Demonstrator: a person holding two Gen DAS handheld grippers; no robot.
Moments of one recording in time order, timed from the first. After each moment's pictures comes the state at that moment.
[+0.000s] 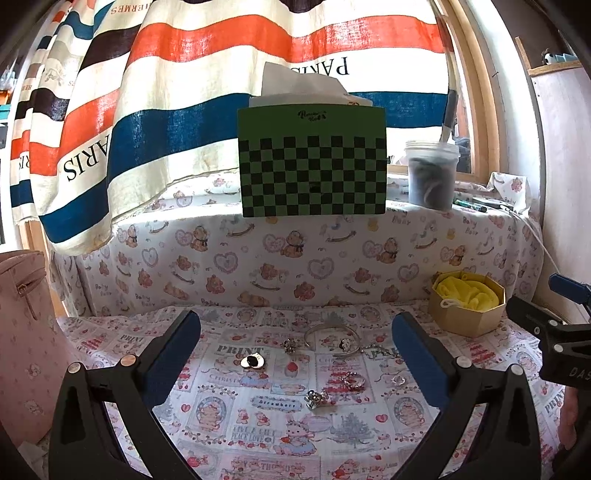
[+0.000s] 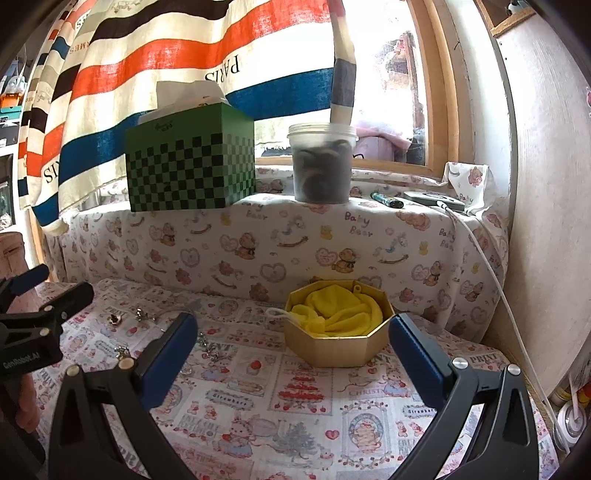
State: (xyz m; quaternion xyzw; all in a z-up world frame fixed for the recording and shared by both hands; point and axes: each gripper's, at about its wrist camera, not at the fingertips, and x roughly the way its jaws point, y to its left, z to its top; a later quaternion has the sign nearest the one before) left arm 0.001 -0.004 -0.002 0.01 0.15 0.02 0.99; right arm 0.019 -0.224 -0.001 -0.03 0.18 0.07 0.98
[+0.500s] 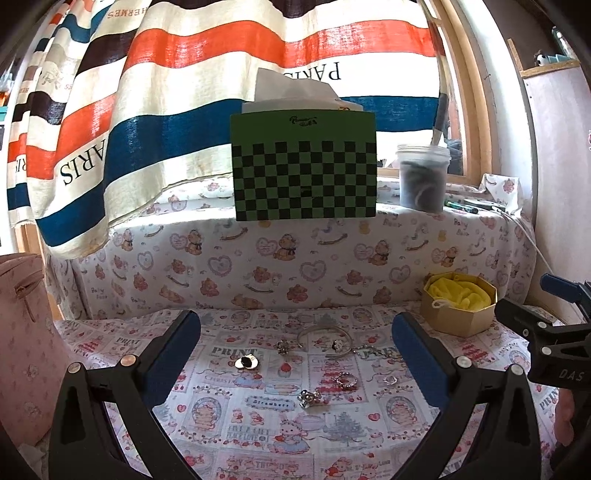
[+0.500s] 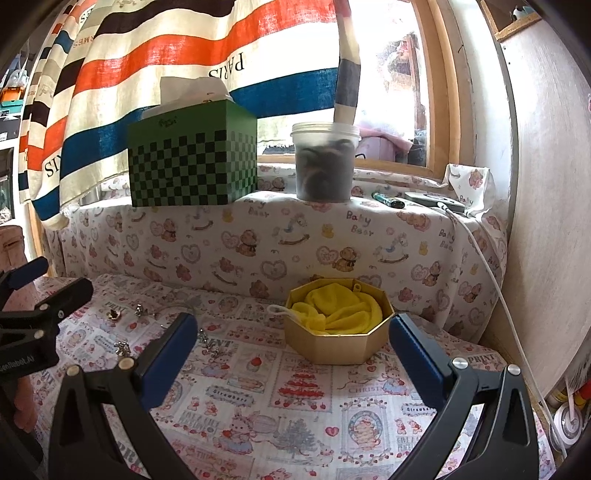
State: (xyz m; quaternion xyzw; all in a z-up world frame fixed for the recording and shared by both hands) left arm -0.004 -0.006 0.001 0.01 0.15 0.01 0.99; right arm 0.019 -0.221 0.000 -0.04 0.18 0.07 0.98
